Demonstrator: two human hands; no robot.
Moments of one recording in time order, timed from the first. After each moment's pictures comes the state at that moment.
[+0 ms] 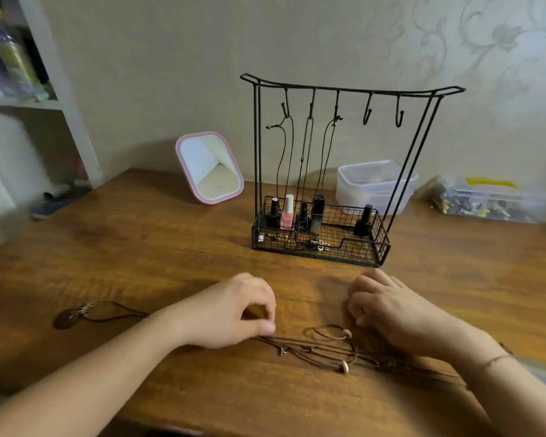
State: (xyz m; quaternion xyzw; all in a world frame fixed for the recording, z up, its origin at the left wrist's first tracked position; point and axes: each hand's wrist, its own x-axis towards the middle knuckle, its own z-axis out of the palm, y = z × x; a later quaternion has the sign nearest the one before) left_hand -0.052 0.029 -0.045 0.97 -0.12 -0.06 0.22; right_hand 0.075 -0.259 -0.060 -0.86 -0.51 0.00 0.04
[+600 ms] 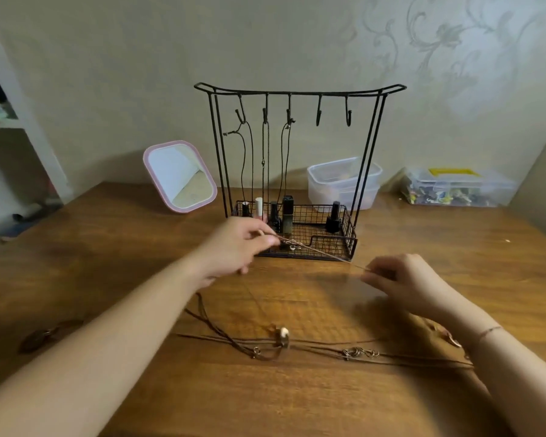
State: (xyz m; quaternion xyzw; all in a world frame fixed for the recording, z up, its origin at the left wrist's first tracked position) left_hand 0.013 -0.009 0.003 0.88 -0.01 0.03 0.47; right_hand 0.094 -0.308 -0.049 -0.92 -0.29 -0.05 0.26
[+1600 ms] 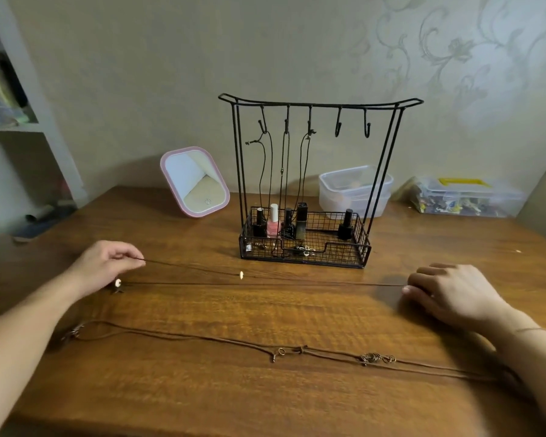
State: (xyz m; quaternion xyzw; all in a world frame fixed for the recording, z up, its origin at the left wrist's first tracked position) left_hand -0.049 0.213 -0.042 0.92 0.17 0.09 0.35; right_hand 0.131 -0.367 -0.065 -0.90 -0.40 -0.19 -0.04
